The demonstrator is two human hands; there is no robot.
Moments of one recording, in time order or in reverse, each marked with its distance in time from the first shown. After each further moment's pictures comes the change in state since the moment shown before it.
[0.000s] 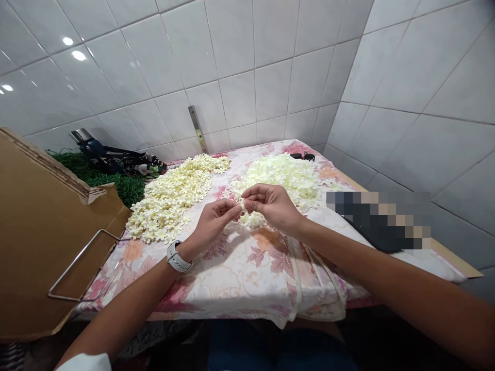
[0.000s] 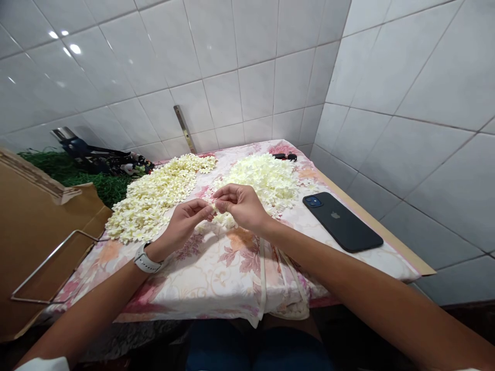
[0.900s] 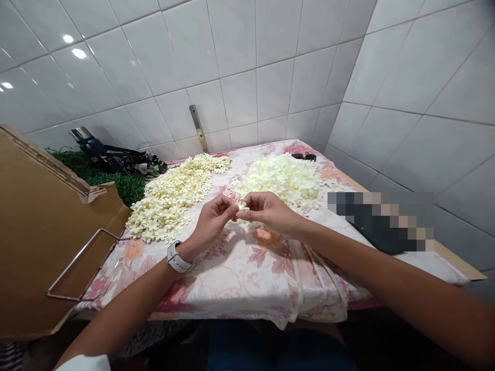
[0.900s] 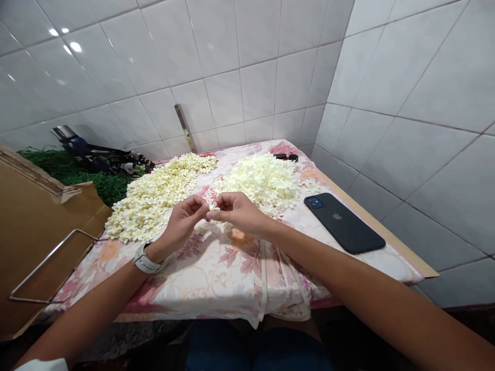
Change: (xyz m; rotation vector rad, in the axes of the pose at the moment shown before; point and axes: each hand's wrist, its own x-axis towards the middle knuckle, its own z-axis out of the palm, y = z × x) left_hand 0.000 -0.006 -0.004 -0.004 0.053 0.080; right_hand -0.005 0.000 0.003 -0.037 -0.189 0.132
